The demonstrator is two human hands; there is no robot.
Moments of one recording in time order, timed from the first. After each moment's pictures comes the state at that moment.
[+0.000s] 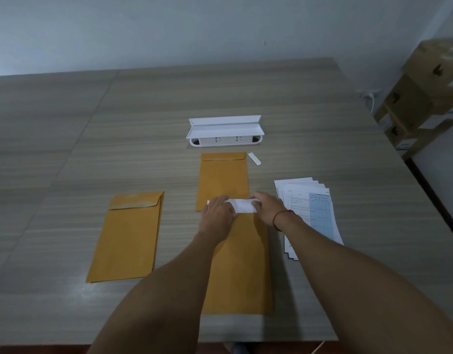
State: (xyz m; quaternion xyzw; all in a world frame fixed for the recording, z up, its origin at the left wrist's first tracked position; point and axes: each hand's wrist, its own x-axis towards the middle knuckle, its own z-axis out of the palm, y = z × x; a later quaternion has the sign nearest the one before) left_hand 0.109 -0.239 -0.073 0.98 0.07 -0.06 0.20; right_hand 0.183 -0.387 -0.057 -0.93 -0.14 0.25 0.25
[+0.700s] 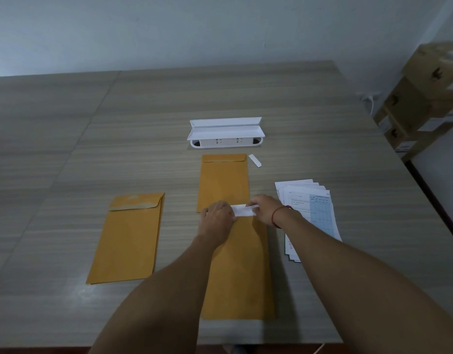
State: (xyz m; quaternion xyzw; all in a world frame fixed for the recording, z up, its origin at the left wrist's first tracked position) left_hand 0.107 -0.236 -0.076 0.98 0.07 -0.08 0.19; right_hand 0.187 -0.382 -0.048 -0.92 -0.16 0.30 0.21
